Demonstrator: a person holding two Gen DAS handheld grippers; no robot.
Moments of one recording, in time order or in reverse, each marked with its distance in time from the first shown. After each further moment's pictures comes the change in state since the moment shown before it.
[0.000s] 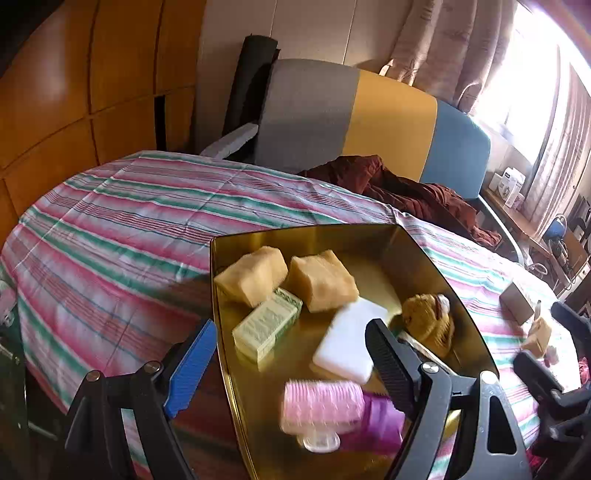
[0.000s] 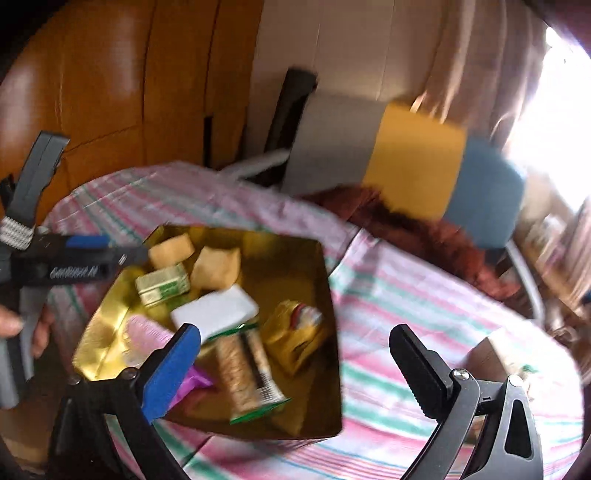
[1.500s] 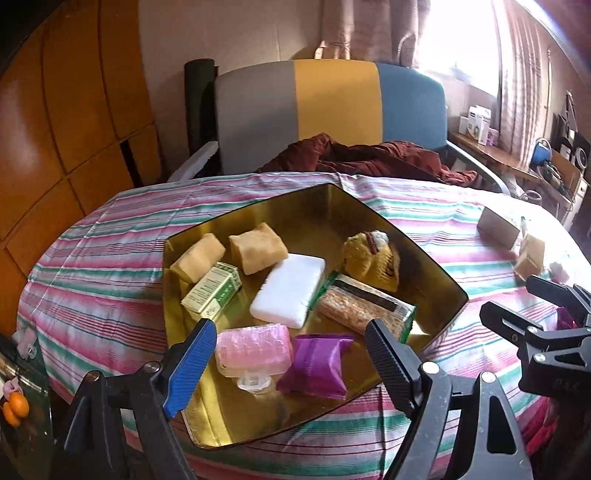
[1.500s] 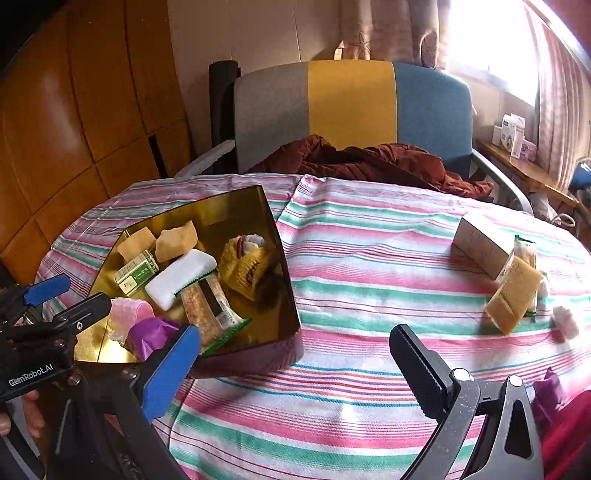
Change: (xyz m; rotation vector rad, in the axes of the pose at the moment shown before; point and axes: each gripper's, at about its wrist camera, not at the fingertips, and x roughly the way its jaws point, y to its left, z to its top) left arm -0.028 -0.090 -0.051 0.267 -0.008 0.045; right arm -0.007 -0.062 -0.072 0.324 0.096 0.035
